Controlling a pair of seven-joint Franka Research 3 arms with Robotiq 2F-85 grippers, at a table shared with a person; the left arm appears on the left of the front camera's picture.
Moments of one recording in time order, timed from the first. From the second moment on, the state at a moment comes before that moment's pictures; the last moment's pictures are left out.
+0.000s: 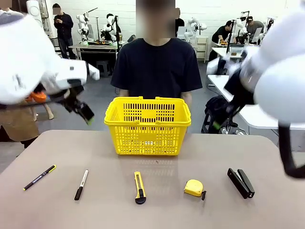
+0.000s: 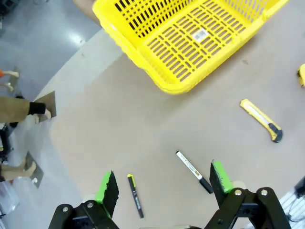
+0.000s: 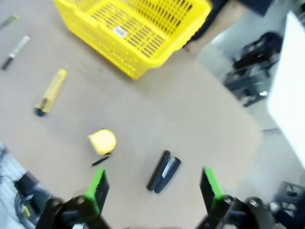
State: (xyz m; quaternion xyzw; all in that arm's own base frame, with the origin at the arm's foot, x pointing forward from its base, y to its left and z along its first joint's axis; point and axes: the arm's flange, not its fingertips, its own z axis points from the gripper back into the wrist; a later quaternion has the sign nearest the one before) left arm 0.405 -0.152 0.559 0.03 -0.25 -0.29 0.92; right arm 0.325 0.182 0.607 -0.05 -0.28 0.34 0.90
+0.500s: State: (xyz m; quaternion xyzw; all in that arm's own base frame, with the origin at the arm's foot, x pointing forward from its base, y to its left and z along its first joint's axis) left arm 0.426 -0.152 0.644 0.03 -0.28 -0.27 0.92; right arm 0.347 0.190 0.670 -0.05 -0.28 0.32 0.90
